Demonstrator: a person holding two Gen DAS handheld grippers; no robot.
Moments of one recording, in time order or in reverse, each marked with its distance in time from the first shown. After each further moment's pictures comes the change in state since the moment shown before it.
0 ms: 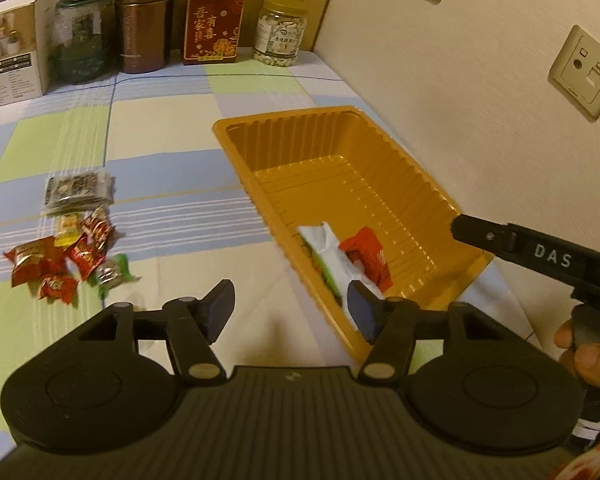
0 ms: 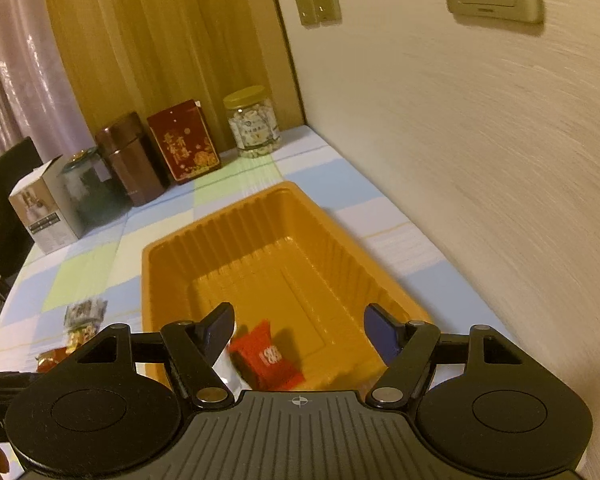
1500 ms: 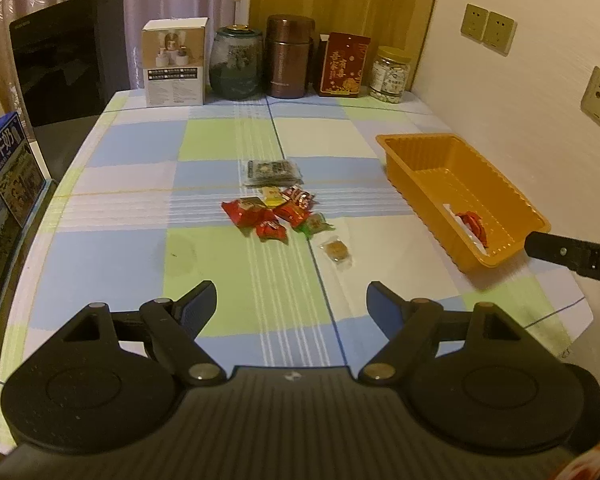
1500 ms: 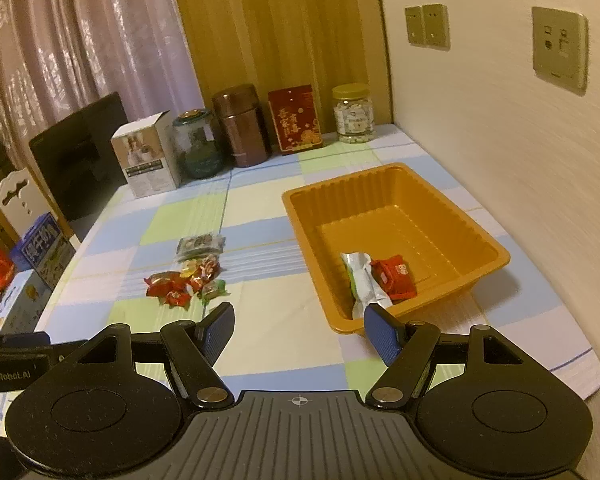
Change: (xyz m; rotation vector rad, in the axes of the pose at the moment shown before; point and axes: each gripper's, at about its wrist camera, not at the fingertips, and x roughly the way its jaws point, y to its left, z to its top) left arm -0.153 0.105 -0.085 -0.054 -0.125 0.238; right arm -0.097 0.115 -0.066 -0.154 0.011 0.124
